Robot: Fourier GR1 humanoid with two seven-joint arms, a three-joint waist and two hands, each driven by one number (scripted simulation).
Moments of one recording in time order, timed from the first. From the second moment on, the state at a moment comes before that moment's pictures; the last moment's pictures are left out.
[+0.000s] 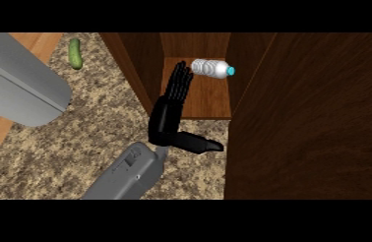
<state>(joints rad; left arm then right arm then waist) -0.51 0.04 -0.55 -1.14 0.61 0.30 -0.56 0.96 -0.10 0.18 -2.43 -0.16 0.43 -0.23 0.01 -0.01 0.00</state>
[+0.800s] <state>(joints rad) -0.08 0.31 -0.55 -1.62 0.63 0.27 -0.52 1.01 -0.30 0.29 -2.49 -0.03 0.64 -0.30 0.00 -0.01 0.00</state>
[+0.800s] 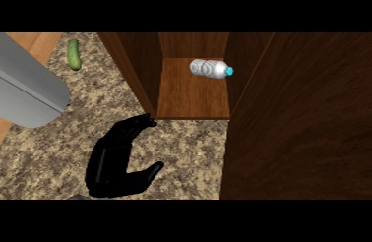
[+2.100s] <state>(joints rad) 0.30 0.62 -0.26 -1.88 0.90 0.00 -0.51 0.92 -0.37 0.58 -2.50 0.02 0.54 -0.19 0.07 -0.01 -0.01</state>
